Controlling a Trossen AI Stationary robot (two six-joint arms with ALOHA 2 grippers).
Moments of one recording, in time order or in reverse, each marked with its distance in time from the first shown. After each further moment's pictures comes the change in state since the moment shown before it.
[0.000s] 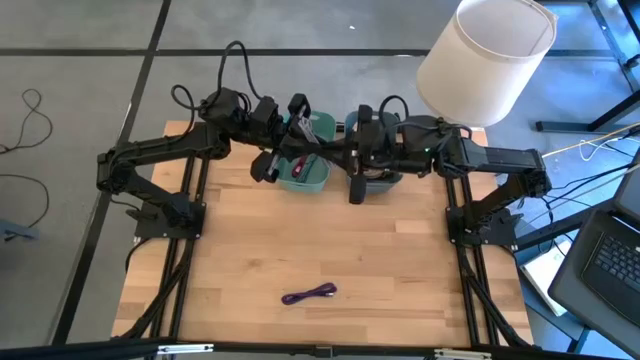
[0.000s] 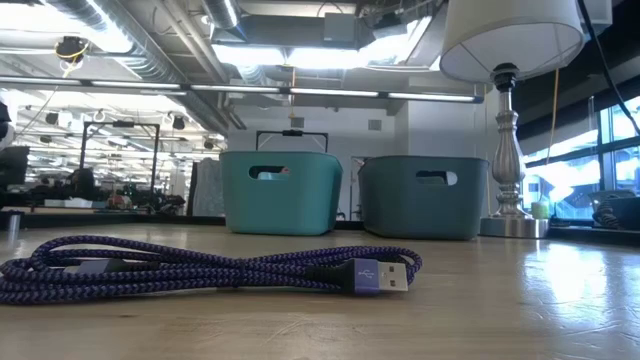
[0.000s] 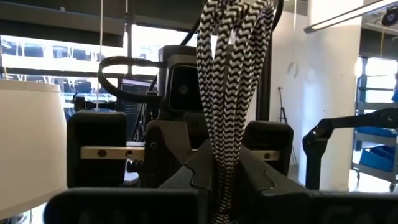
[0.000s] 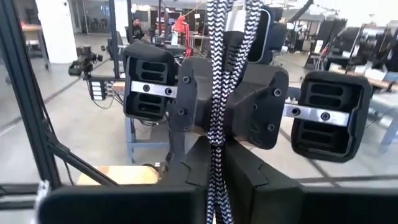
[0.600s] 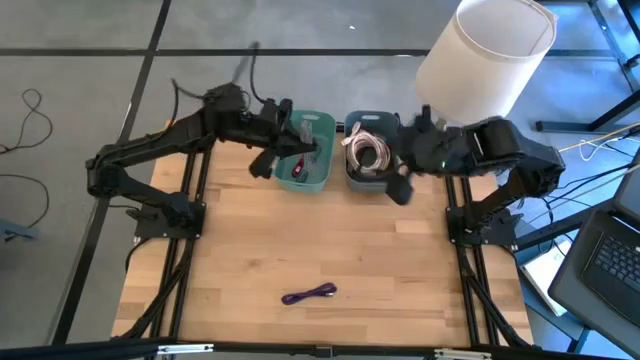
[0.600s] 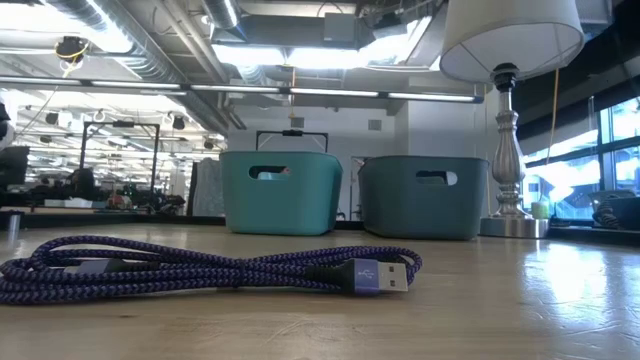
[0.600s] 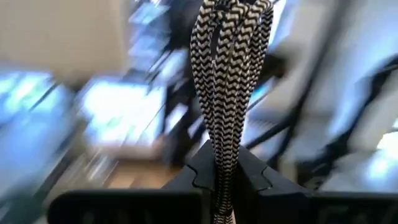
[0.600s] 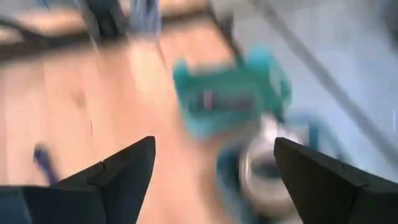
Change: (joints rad) left arm 0.079 -0.093 0.001 -0.531 -0.094 0.081; right arm 0.094 -0.006 0.335 -1.131 0.302 0.391
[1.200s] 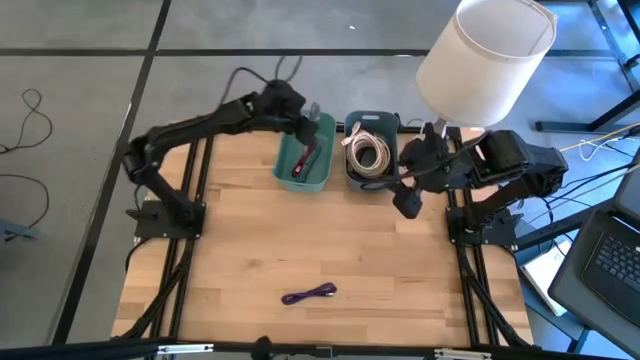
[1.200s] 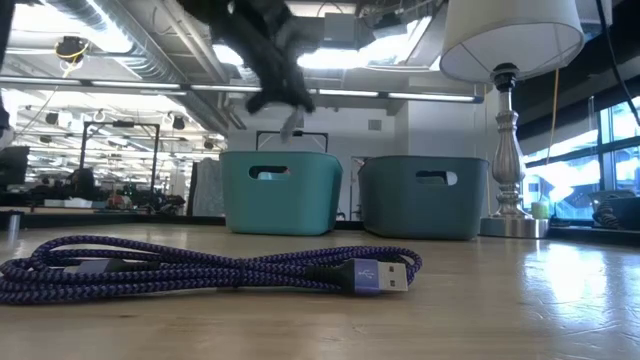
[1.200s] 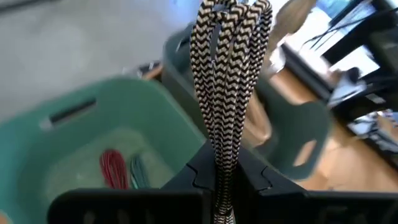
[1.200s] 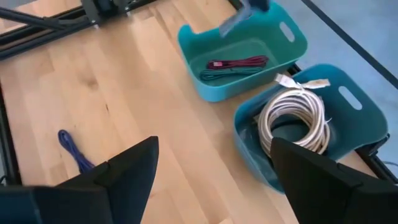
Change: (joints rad) left arm 0.244 0.318 -0.002 -0.258 -0.338 -0.249; right arm 0.090 -0.023 -0.050 -0.129 -0.011 0.279
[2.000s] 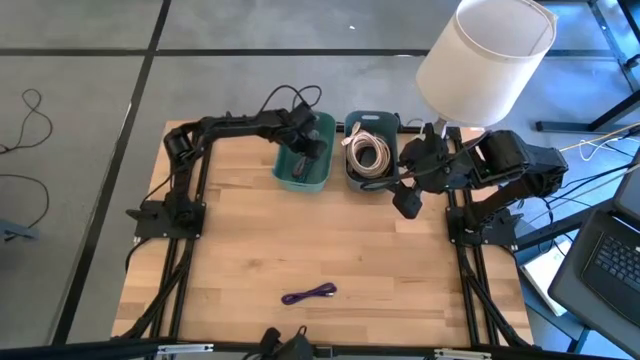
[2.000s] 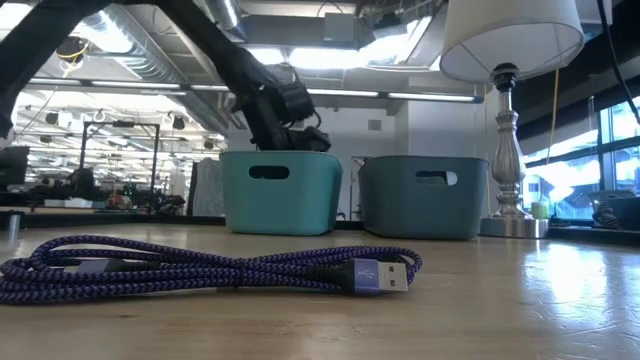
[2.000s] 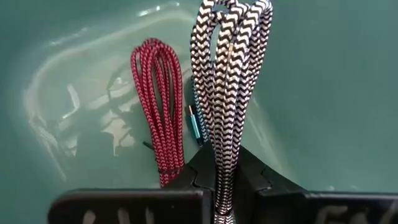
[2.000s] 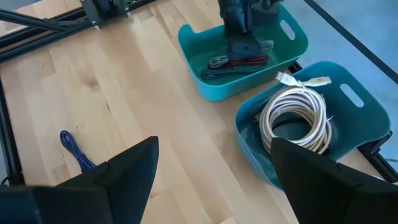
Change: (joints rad) left arm 0.040 0.367 0.000 -0.062 -0.014 -0.084; right arm 0.006 0.000 0.000 -0.002 0.001 0.018
